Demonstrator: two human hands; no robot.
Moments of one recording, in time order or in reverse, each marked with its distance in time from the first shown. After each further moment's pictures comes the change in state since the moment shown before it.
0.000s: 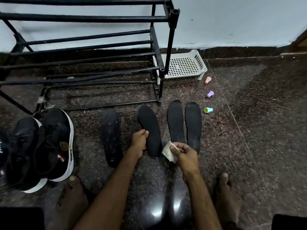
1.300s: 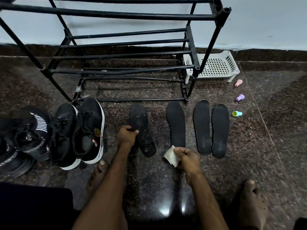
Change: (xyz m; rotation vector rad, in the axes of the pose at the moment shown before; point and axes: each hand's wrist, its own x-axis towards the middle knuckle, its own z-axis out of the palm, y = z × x) left_hand 0.031 -0.011 -0.159 0.380 0.444 0.183; right_hand -0.023 0.035 0.059 -0.117 -0.115 0.112
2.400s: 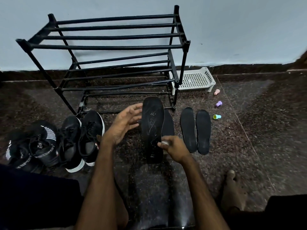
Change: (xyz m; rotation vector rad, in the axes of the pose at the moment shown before) left_hand -0.140 0.135 -0.102 -0.411 -0.680 0.486; right_hand -0.045 -0.069 -0.011 -0.580 -0.318 -0.451
